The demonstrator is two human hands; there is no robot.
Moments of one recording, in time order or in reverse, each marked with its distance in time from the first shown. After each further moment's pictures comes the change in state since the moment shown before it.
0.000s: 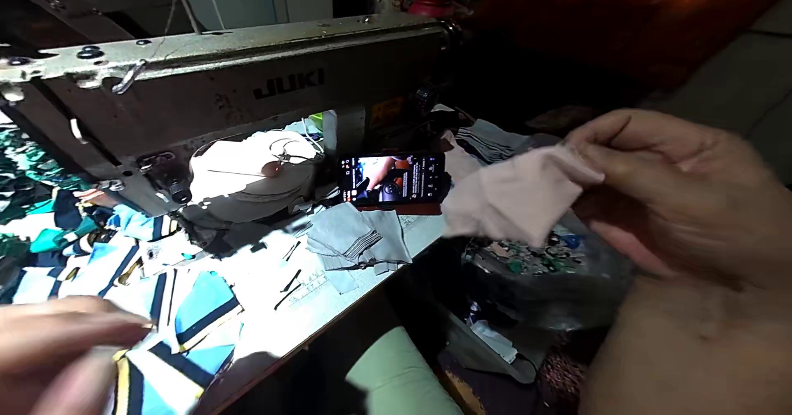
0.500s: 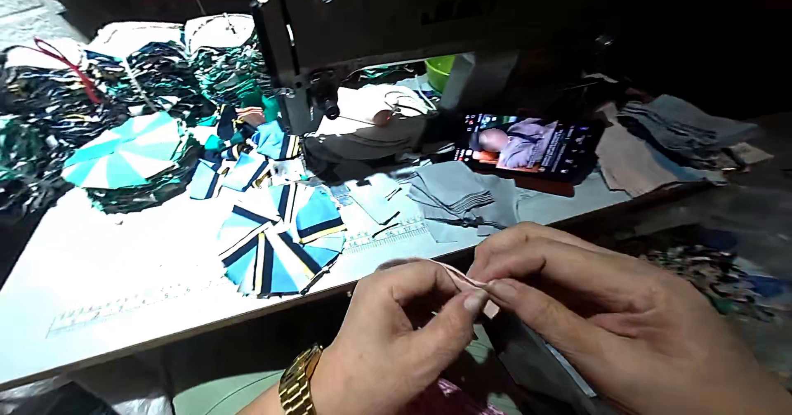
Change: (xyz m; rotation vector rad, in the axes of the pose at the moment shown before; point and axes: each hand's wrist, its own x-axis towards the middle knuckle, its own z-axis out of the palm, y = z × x) left_hand -0.032 0.000 0.129 -0.497 -0.044 -0.195; right_hand -0.066 -0.007 0.141 -0.027 -0.364 -0.125
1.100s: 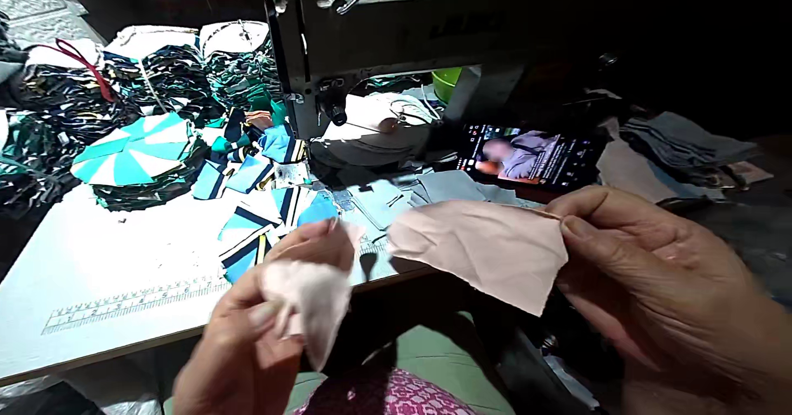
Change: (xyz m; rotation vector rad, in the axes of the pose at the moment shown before) left_hand -0.045 0.019 -0.058 -0.396 0.334 0.159; right_hand 0.014 0.018 -0.027 0.479 0.140 0.138
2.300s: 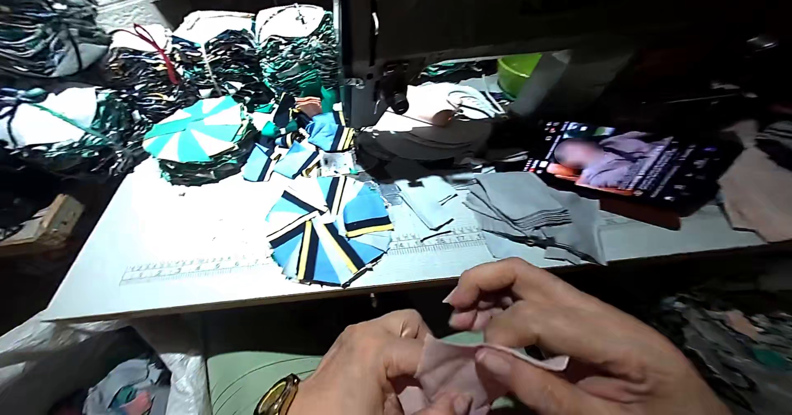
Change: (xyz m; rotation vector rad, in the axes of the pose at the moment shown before) left_hand -0.020 -0.022 0.002 0.717 -0.473 -0.134; right_hand -0.009 0.033 0.055 -0.232 -0.455 -0.225
